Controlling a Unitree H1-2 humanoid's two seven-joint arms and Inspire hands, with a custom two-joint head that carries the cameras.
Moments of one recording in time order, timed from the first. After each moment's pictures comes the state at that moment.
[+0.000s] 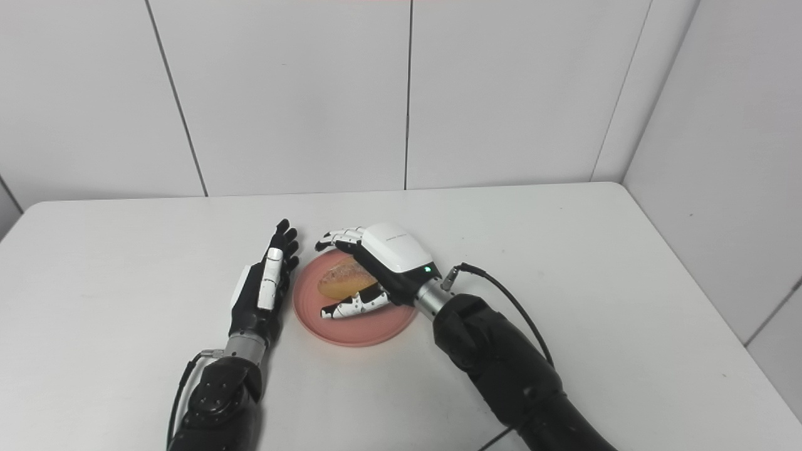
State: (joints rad) left arm -0.41 -0.08 -0.03 0.47 -0.04 -0.14 -0.02; right arm -0.59 -0.23 0.41 0.44 -0.72 -0.30 -0.01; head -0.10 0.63
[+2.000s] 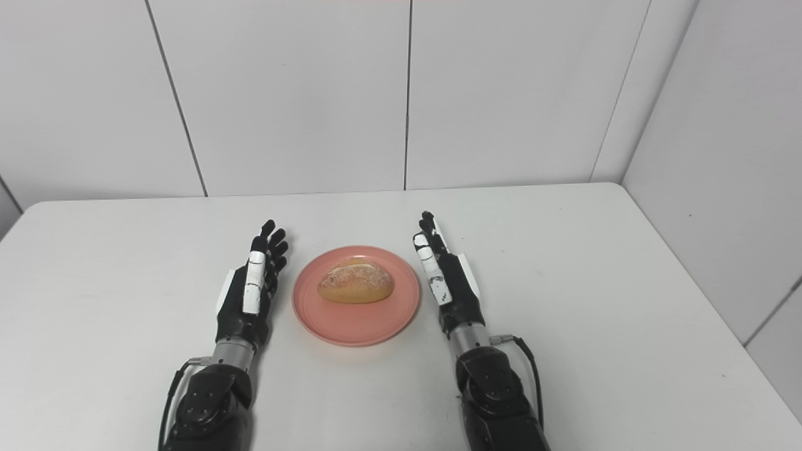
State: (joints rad) left arm -0.37 -0.07 0.00 0.41 -0.07 -0.15 -0.03; right arm -0.38 -0.01 0.01 0.39 0.04 -0.17 0.04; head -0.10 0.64
